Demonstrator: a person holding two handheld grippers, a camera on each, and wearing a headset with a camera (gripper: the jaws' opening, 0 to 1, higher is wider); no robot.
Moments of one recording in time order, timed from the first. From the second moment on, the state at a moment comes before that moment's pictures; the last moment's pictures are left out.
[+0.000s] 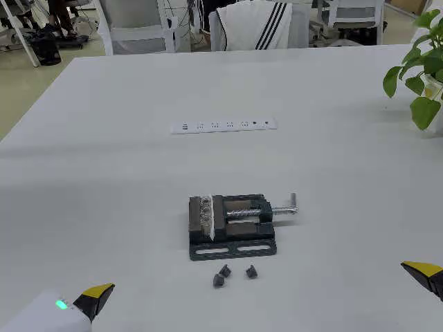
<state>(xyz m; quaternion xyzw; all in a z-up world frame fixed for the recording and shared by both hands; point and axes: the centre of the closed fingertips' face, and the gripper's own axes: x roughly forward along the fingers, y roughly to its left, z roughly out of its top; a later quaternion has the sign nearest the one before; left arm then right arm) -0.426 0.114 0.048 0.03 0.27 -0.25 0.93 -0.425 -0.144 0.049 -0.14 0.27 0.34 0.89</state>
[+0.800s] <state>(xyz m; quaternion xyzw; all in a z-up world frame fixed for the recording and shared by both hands) -0.422 0.114 0.043 0.03 0.28 -0.25 0.93 -0.419 -0.143 0.047 -0.14 0.28 0.34 0.88</state>
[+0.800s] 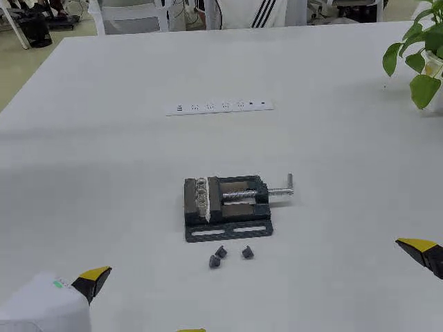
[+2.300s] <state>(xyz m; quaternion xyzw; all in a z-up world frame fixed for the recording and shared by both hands) -0.386 0.089 0.027 0.07 0.29 -0.32 0.90 -0.405 -0.144 0.048 -0.17 0.29 0.36 0.87</state>
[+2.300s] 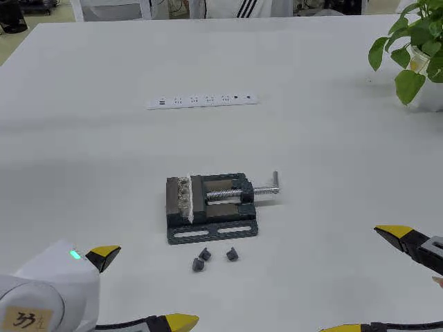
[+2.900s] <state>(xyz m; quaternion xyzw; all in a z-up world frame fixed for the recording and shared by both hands) -0.377 0.076 0.019 0.08 0.30 -0.34 0.89 -0.407 -0.149 0.046 -0.17 0.29 0.35 0.87</state>
